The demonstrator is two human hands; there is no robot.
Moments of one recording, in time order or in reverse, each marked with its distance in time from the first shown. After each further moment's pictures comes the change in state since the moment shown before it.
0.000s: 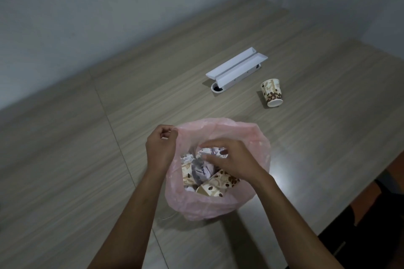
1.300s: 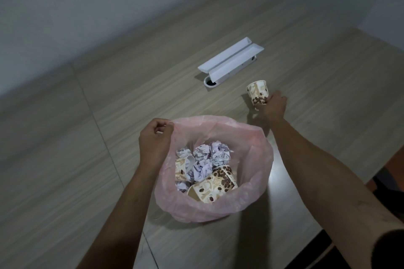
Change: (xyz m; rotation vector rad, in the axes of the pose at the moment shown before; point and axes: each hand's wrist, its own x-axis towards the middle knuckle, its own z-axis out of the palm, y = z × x) left_hand 0.020 0.003 0.021 -0.004 -0.058 0.017; right_hand 0.135 0.150 -0.118 -0.177 0.723 0.549
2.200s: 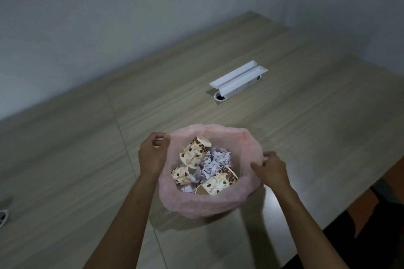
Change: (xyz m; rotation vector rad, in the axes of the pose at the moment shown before) left_hand -0.039 -0.011 -0.049 0.060 0.129 -0.004; right_hand -0.203 0.023 -0.075 -0.113 -0.282 -0.047
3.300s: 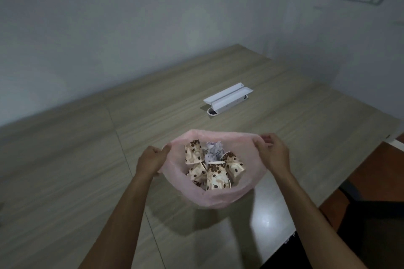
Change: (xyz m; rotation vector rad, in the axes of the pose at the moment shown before) left_hand -0.032 0.019 -0.049 0.204 -0.238 -0.204; right_hand -0.031 -0.028 -0.058 0.236 0.261 -0.203
